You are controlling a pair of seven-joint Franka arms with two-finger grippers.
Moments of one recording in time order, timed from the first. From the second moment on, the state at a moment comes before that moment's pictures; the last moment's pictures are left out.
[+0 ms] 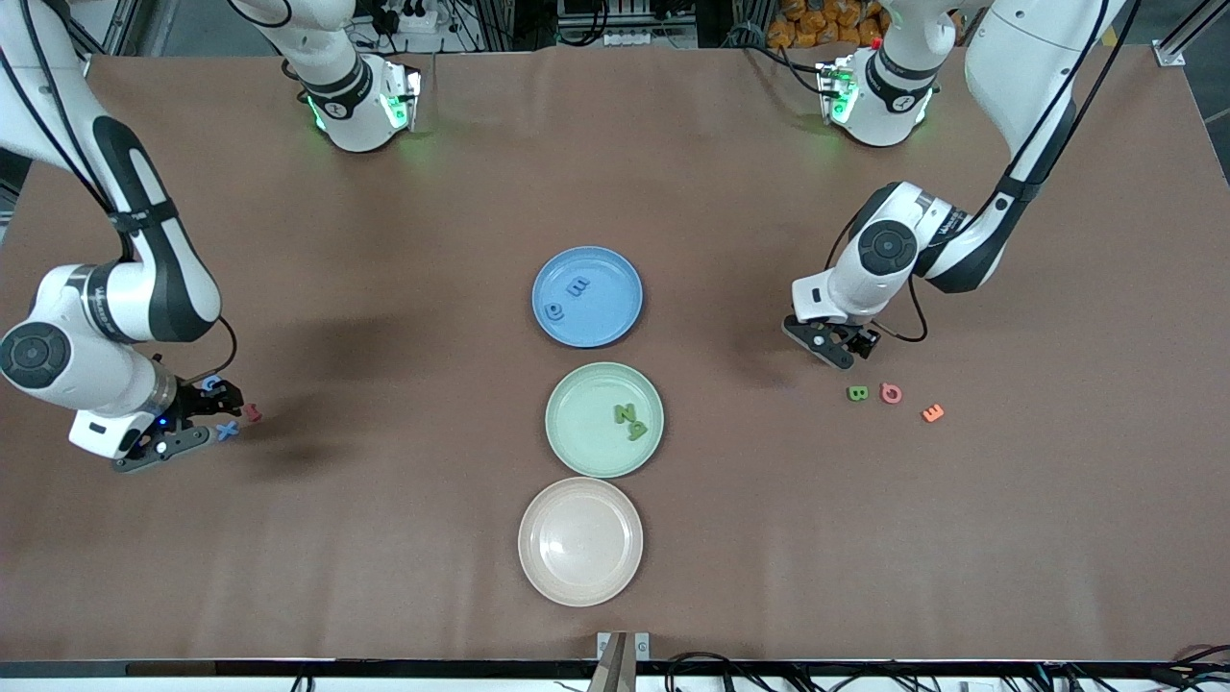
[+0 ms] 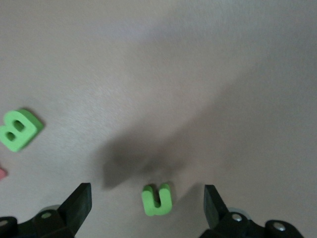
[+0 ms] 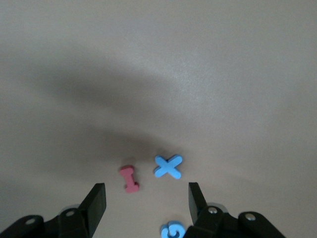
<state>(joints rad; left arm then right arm) 0.05 0.40 -0.39 -2.30 0.41 2.59 0.04 -0.43 0.56 0.29 -1.78 -0.36 2.29 -0.35</state>
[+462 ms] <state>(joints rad) 0.05 0.40 -0.39 -2.32 0.41 2.59 0.04 -0.47 0.66 0.28 -1.73 -0.36 2.36 -0.43</state>
